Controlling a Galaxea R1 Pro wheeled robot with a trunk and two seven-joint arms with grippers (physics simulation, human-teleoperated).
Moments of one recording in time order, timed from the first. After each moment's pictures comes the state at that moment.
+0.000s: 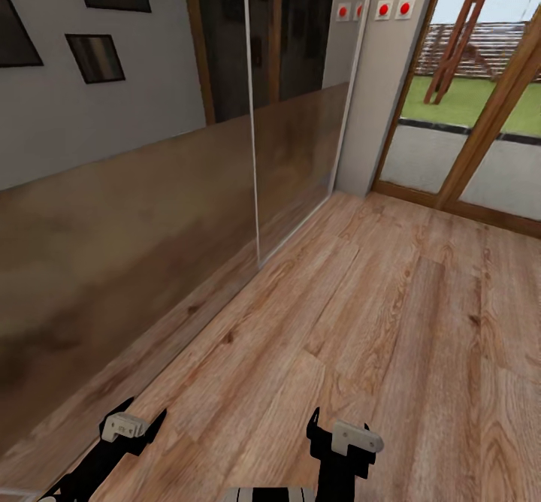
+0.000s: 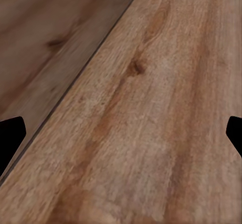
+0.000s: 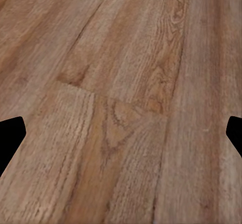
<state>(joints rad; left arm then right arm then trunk) -0.22 0.03 0.60 -0.87 -0.27 -0.39 -0.72 -0.08 0.01 0.73 -1.34 -0.28 -0.01 -1.07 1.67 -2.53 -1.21</state>
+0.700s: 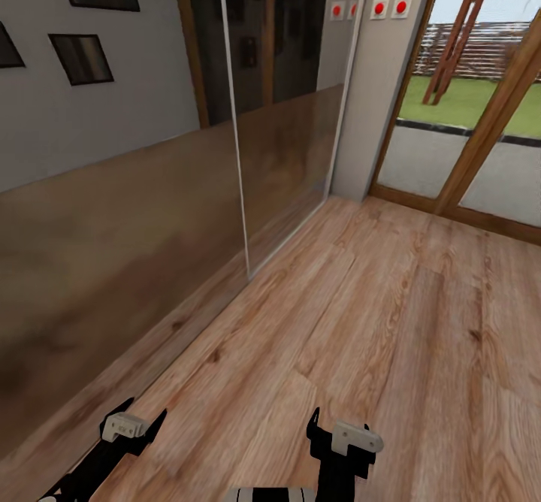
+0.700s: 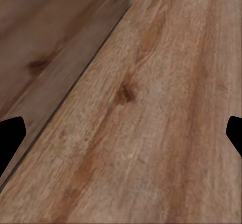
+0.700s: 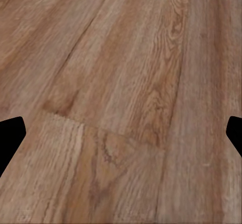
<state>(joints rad) -0.22 0.03 0.60 -0.87 -0.27 -0.39 -0.72 -0.08 0.01 0.73 -1.34 -0.28 -0.01 -1.07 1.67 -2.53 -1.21</state>
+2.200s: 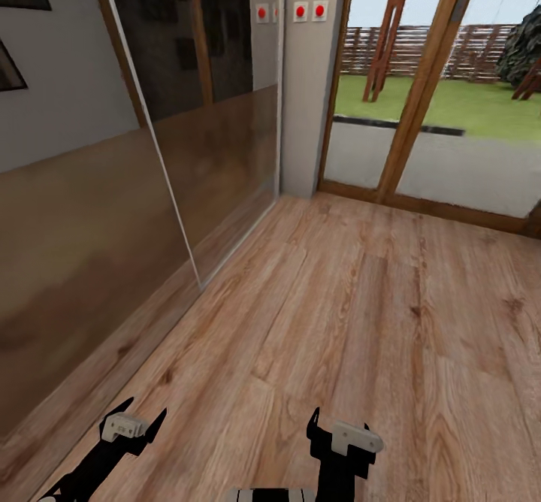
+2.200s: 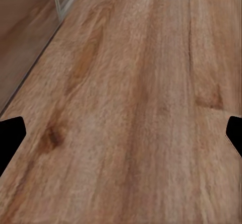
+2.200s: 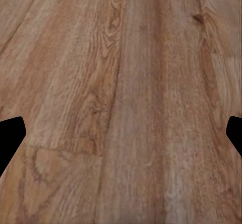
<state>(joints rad) -0.22 0.03 0.60 -0.87 -0.27 -0.39 -0.72 -0.08 0.01 0.73 -1.34 -0.28 -0.01 -1.07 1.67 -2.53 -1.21</state>
